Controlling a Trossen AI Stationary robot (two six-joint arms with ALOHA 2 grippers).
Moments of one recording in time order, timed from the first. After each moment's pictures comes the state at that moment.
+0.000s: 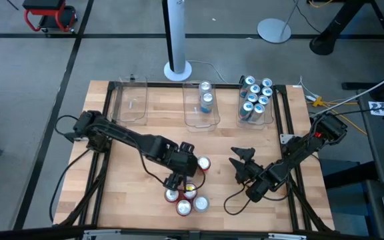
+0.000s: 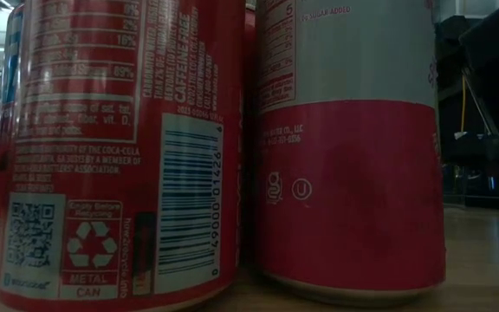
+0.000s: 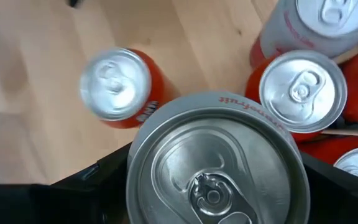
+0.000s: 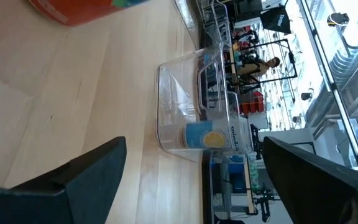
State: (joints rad) left arm -0.31 1.83 1.63 -0.91 -0.10 0.11; right arm 0.75 1.60 0.63 -0.20 1.26 -0.11
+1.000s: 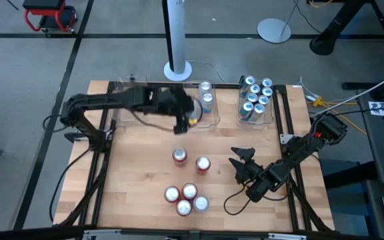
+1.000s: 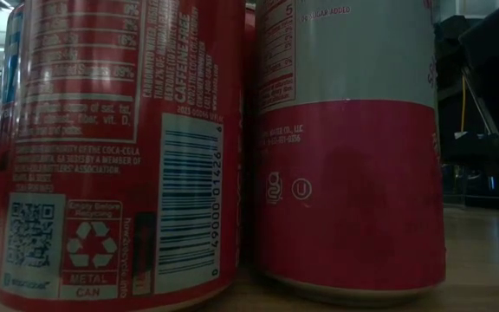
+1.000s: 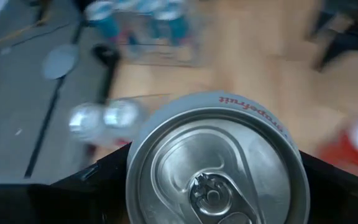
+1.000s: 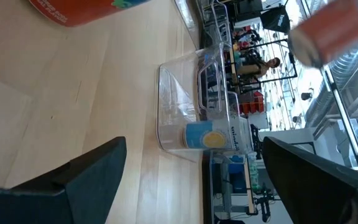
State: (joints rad) left arm 0.09 1.60 1.64 -0.82 -0.26 0.16; right arm 0.75 1.60 0.63 -0.20 1.26 -0.11
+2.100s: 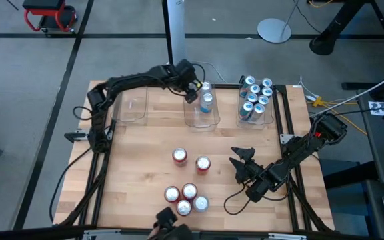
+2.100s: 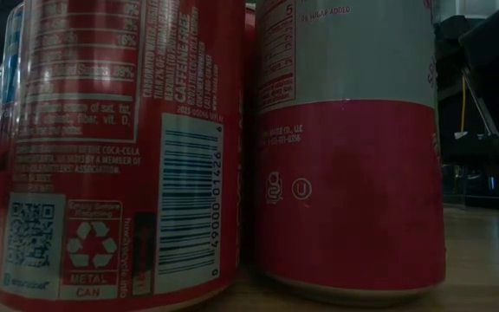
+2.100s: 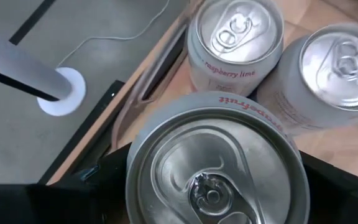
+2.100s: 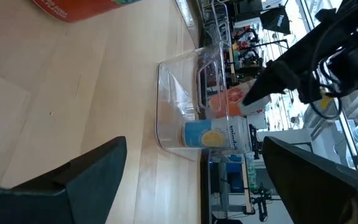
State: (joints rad) left arm 0.56 1.93 1.63 -0.65 -0.10 -0.01; right arm 0.75 1.60 0.63 -0.21 1.27 -0.12
